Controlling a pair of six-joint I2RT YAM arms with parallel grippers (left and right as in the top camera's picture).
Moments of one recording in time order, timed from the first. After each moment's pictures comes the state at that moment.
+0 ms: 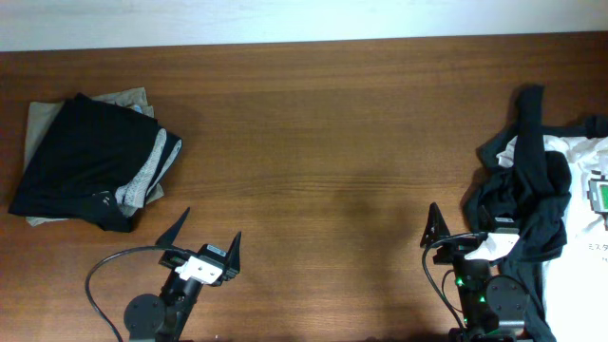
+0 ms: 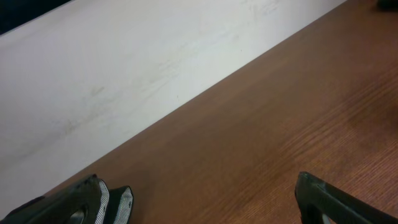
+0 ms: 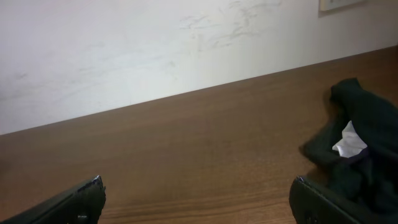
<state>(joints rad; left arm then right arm) 0.00 0.01 0.01 -0.05 0.37 0.46 -0.05 0.01 0.01 -0.07 -0.05 0.24</state>
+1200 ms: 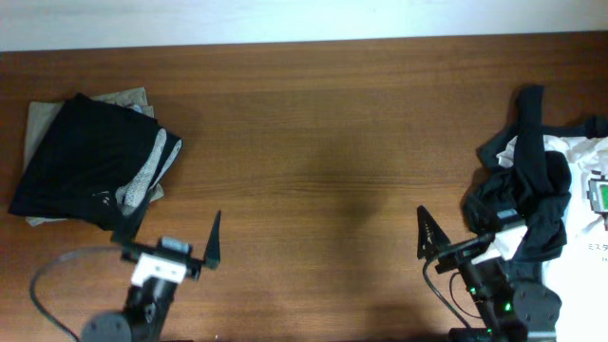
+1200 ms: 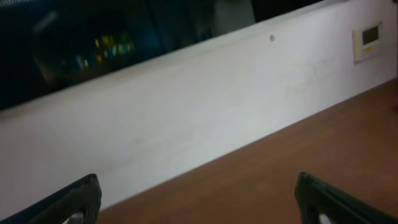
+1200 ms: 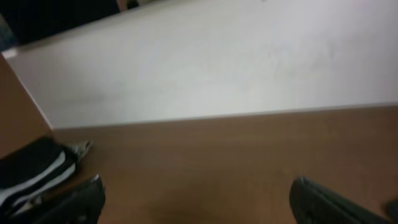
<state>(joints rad) 0.00 0.23 0.44 -0.07 0.30 0.26 -0.05 0.15 0.32 -0.20 -0.34 0.24</state>
